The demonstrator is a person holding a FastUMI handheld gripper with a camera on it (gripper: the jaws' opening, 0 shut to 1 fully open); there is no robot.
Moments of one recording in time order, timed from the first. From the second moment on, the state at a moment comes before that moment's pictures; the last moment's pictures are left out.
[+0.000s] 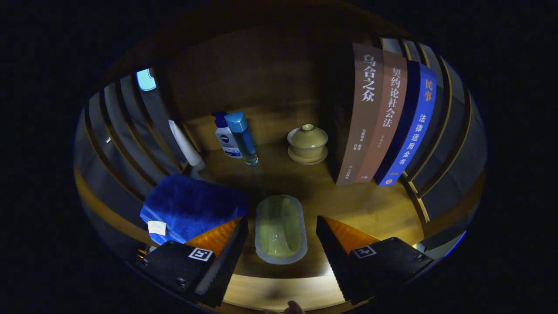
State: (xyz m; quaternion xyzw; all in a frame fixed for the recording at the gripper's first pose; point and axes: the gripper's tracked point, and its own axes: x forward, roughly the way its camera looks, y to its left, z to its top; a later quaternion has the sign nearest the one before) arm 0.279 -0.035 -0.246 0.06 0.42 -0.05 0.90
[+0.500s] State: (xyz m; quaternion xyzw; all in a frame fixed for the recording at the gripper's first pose) arm 0.172 -0.026 -0.194 0.08 0.31 -0.04 0.95
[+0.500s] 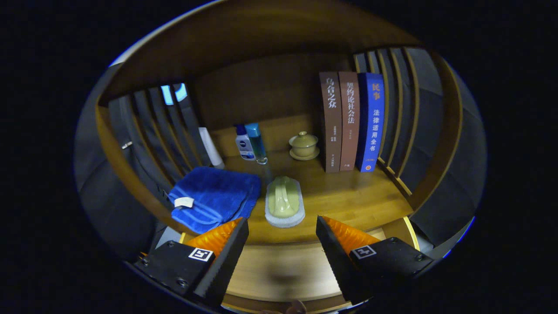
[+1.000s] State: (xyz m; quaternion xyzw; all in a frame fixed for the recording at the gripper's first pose) arm 0.019 -0.017 -0.156 0.05 0.16 -0.03 0.98
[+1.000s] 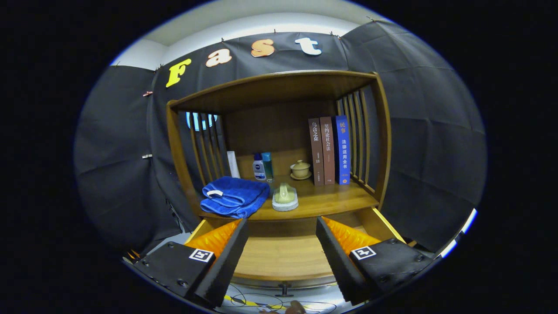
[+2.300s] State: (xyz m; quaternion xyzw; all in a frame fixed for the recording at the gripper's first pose) arm -0.021 -0.014 -0.316 0.03 0.21 -0.06 0.98
